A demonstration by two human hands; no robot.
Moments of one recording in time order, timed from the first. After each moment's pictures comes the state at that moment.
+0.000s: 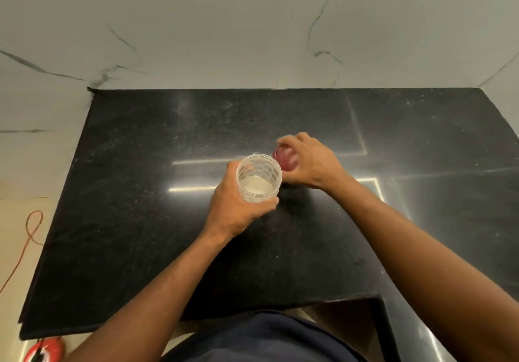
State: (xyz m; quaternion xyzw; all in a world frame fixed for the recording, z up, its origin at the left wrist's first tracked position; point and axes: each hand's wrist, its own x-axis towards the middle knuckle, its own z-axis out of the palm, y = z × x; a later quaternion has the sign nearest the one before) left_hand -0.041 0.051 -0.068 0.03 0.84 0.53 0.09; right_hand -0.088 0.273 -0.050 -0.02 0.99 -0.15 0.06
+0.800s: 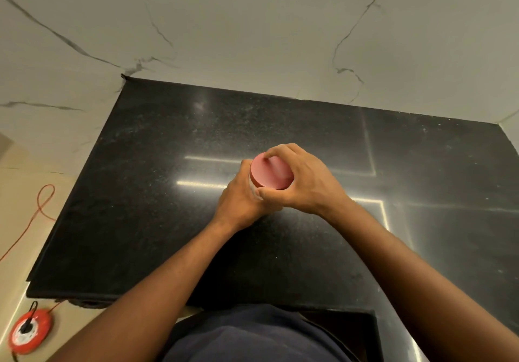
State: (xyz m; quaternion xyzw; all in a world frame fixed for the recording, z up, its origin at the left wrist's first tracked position) left_hand -0.040 0.051 -0.062 0.04 0.86 0.50 0.11; right_hand -0.043 0.219 0.002 -0.14 0.95 -0.26 0.01
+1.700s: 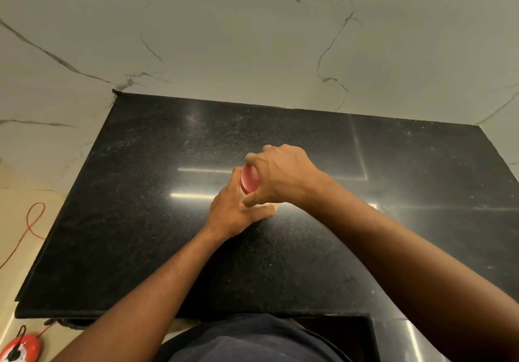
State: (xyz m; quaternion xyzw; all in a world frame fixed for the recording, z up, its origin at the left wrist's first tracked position) left_hand -0.048 0.049 -0.077 0.06 0.87 0.48 0.11; right_hand -0.068 0.178 0.043 -0.16 0.98 0.08 0.08
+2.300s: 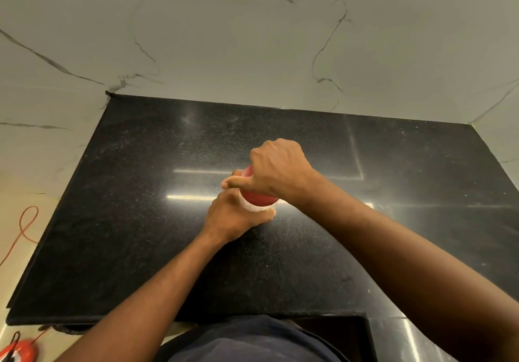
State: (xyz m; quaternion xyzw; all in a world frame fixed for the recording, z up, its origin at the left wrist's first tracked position) left_hand -0.045 0.054 -0.085 0.06 0.88 0.47 0.10; right_hand -0.075 0.177 0.041 -0.12 0.99 0.09 0.04
